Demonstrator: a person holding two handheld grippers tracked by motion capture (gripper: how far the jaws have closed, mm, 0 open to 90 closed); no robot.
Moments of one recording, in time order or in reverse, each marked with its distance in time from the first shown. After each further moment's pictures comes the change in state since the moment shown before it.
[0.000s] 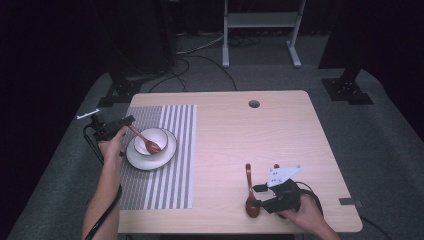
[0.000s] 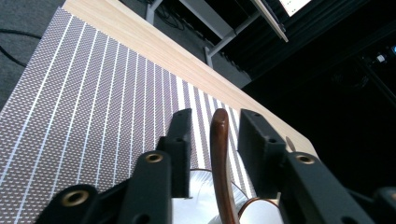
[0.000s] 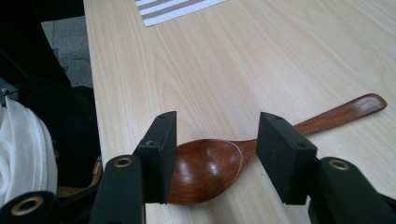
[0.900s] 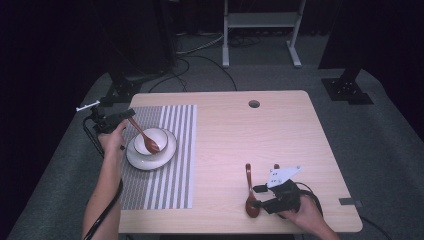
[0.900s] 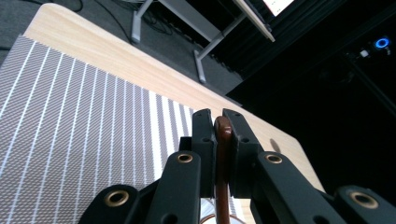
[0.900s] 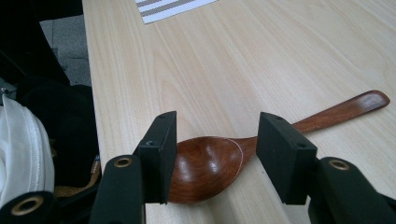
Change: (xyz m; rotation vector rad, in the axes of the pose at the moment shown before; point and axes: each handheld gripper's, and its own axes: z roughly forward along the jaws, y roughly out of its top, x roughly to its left) left arm -0.027 0.014 0.000 -0.008 -0.034 0.054; right arm 0.000 -0.003 0.002 0.003 -0.001 0.001
